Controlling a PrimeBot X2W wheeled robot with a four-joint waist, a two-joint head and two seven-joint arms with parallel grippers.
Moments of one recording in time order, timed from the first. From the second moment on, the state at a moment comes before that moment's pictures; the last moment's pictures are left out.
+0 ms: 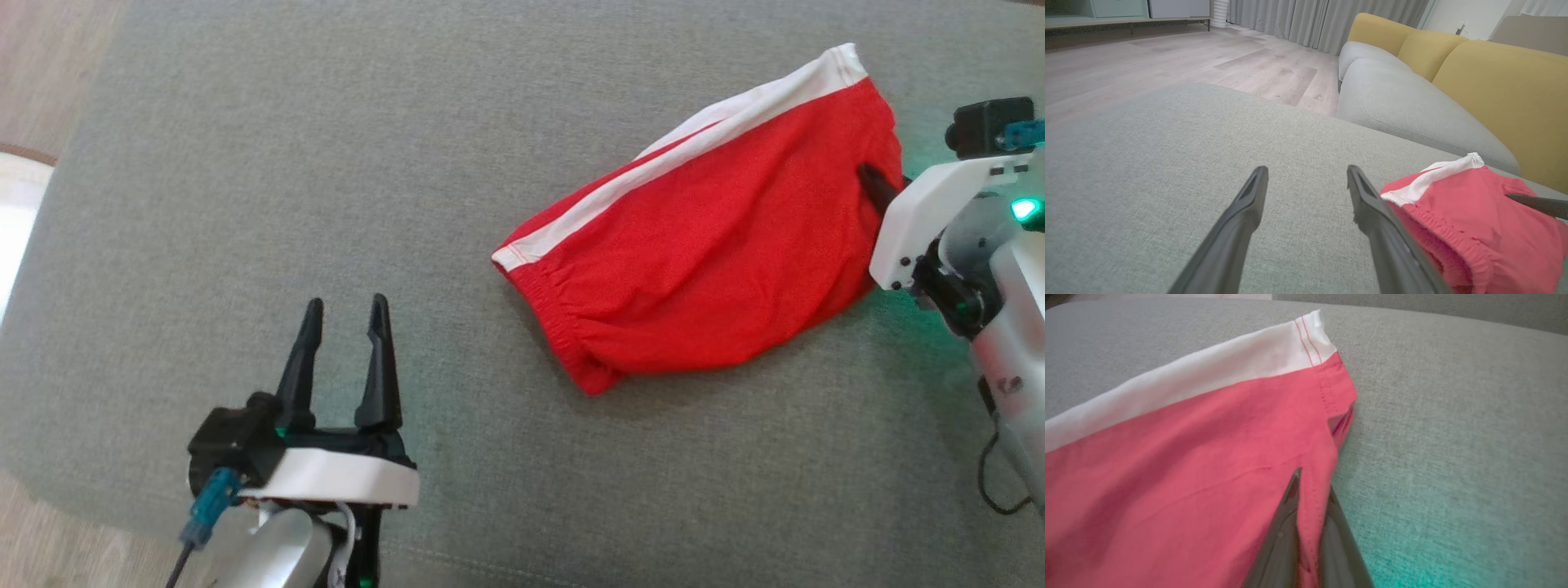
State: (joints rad) left arm -0.18 0.26 -0.57 0.04 -0.68 0.27 -0.25; right arm -0.76 -0.39 0.41 0.83 0.56 0.13 0.32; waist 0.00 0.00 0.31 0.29
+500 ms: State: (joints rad) left arm -0.13 0.27 -0.55 0.05 -0.67 0.26 -0.25; right arm -0.56 -0.29 0.21 0.78 0.54 0.13 0.03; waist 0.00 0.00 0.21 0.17
